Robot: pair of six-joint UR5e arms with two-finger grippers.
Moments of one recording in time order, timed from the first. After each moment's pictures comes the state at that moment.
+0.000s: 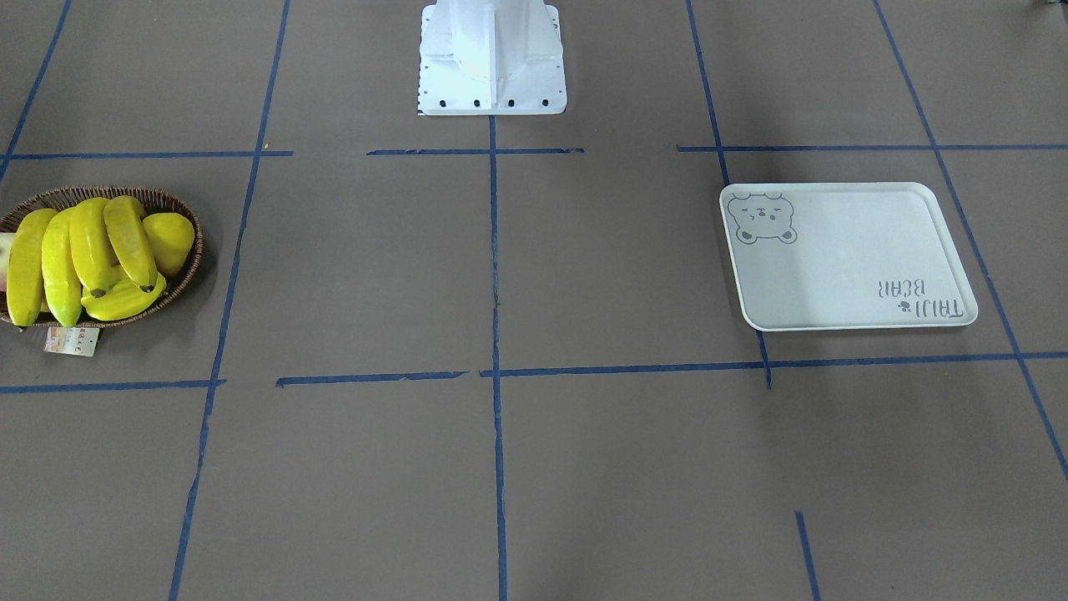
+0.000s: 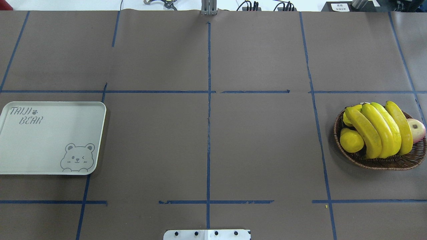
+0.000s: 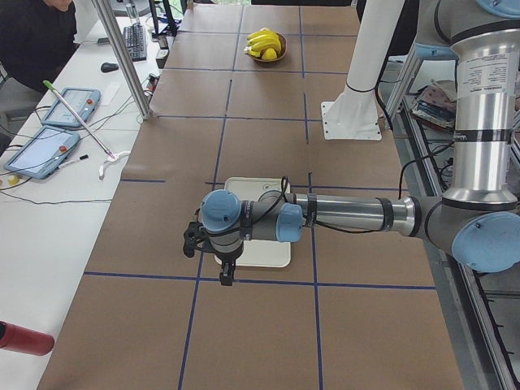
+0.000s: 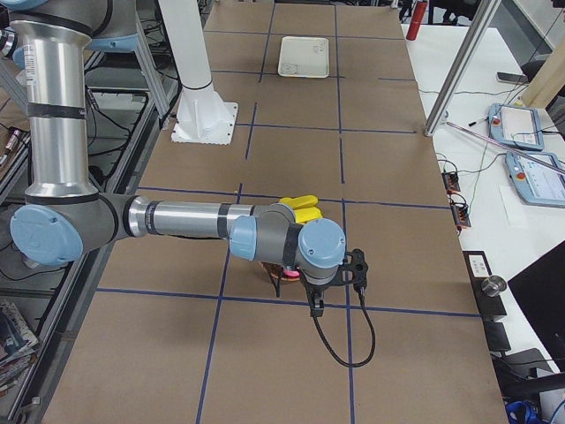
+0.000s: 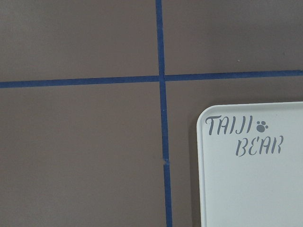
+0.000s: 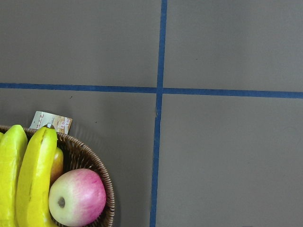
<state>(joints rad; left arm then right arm) -1.58 -1.51 -1.67 -1.58 -2.41 0.03 1.69 -1.59 1.62 -1.68 2.46 -0.19</state>
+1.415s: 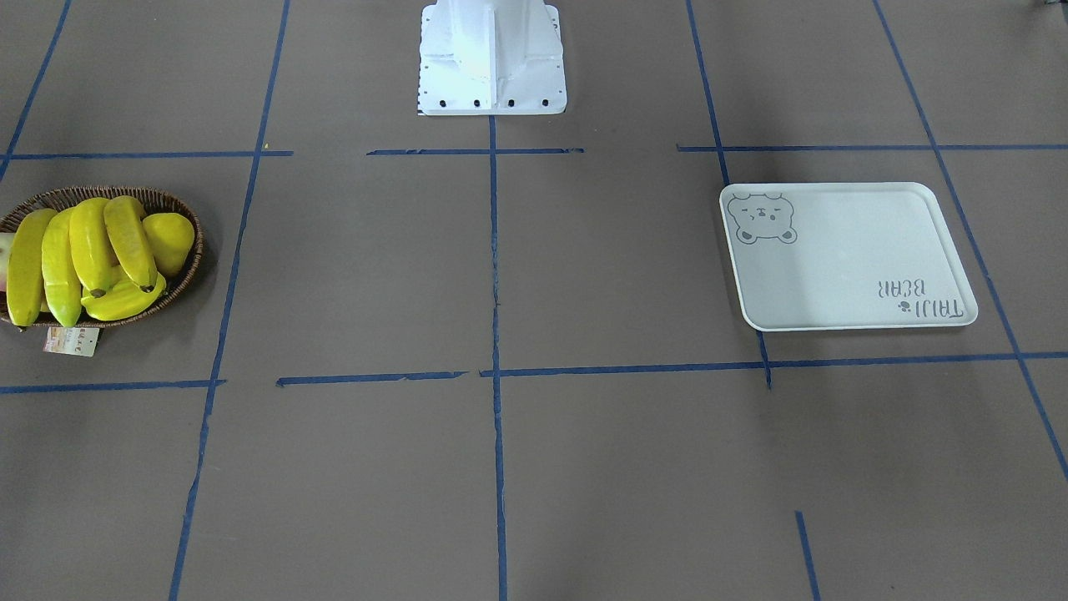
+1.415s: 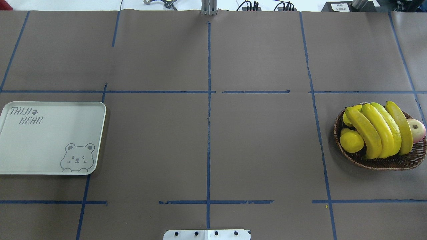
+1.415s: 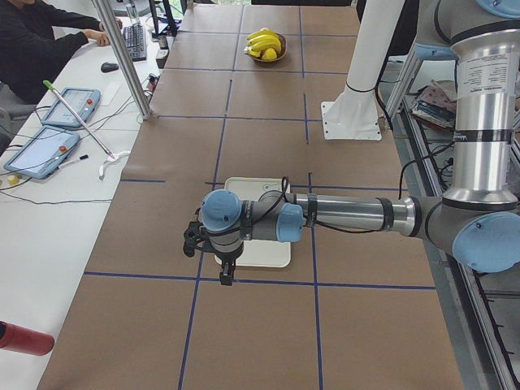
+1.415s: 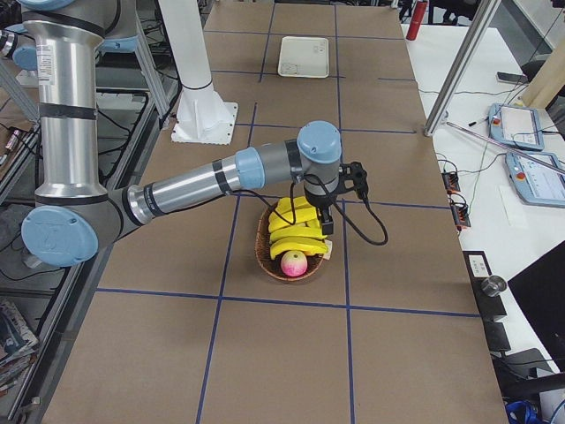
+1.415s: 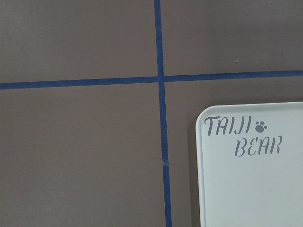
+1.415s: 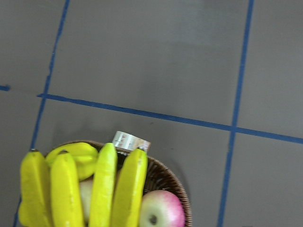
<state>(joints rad) -1.58 -1.50 -1.67 -1.58 -2.41 0.03 1.45 -1.60 2.02 -1.68 2.42 0.09</state>
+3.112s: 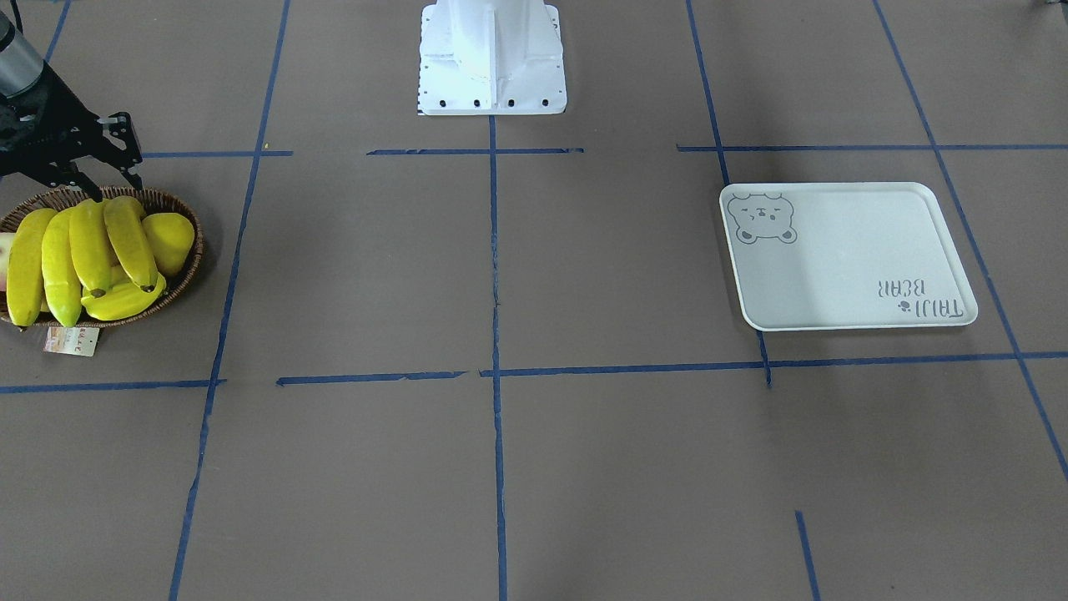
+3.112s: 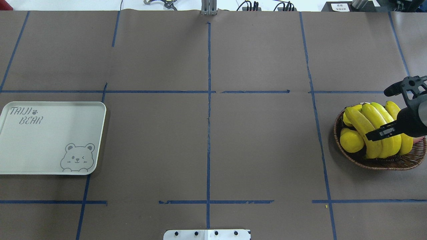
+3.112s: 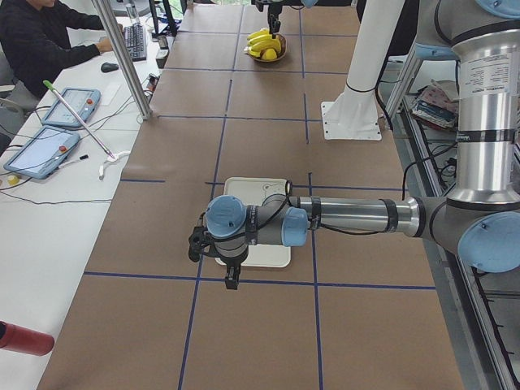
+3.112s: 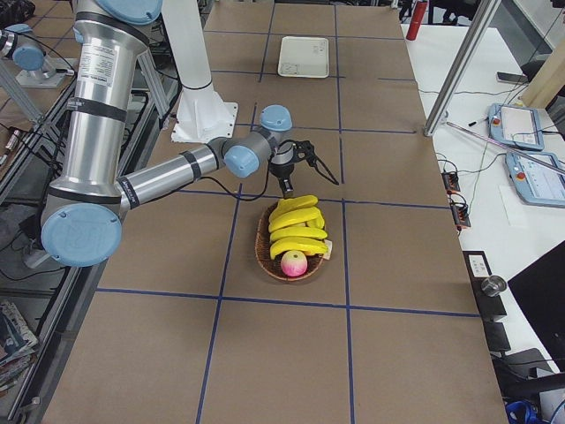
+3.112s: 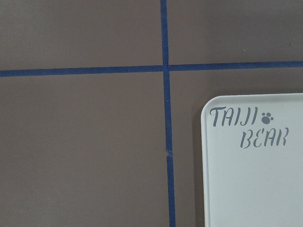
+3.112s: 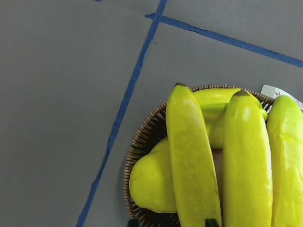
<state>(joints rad) -1.58 -1.48 -1.67 -1.58 -2.41 0.03 0.88 -1.78 2.14 -1.29 2.10 0.56</state>
